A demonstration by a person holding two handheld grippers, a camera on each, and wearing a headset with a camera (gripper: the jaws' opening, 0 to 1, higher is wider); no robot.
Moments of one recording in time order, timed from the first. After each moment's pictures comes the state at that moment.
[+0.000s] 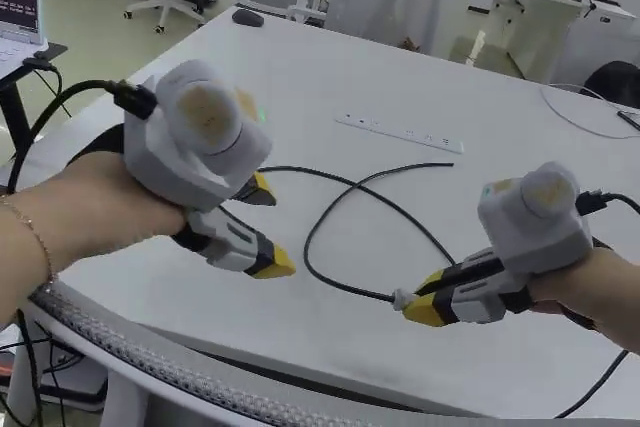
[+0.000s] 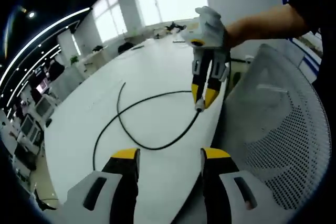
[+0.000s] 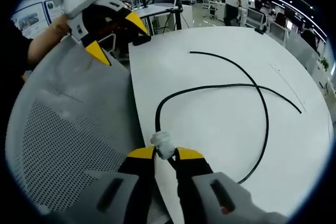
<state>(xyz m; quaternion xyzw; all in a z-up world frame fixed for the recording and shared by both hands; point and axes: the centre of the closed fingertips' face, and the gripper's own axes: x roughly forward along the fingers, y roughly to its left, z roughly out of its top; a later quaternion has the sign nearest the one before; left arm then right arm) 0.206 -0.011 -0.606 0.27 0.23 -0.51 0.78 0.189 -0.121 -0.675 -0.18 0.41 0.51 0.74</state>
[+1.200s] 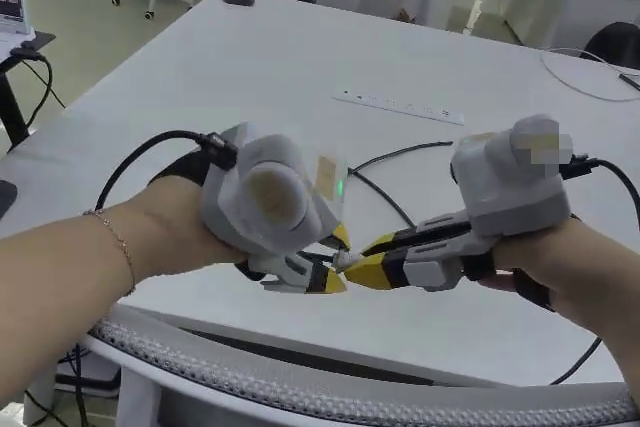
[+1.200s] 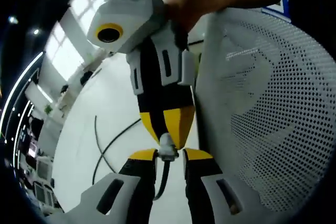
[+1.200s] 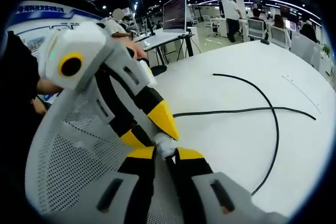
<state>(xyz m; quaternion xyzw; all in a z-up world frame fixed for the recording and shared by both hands) 0.171 -0.063 -0.639 0.42 0.13 -0.61 0.66 0.167 -0.050 -0.640 -0.07 0.35 0.55 0.76</state>
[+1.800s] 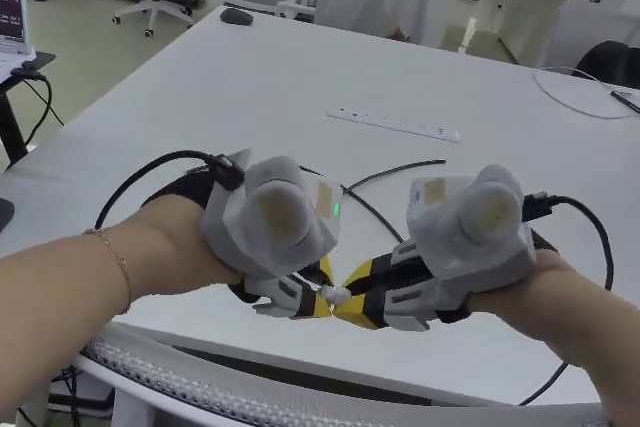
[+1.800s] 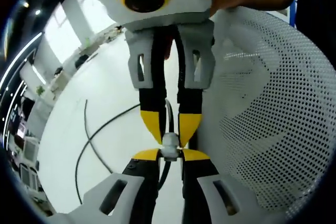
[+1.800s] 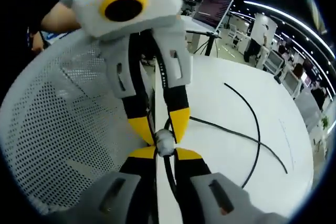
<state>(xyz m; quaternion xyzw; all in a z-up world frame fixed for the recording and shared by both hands) 0.170 -0.051 -0.655 0.37 0.22 -0.61 0.66 0.167 -0.039 -0.657 -0.32 0.26 0.56 0.72</state>
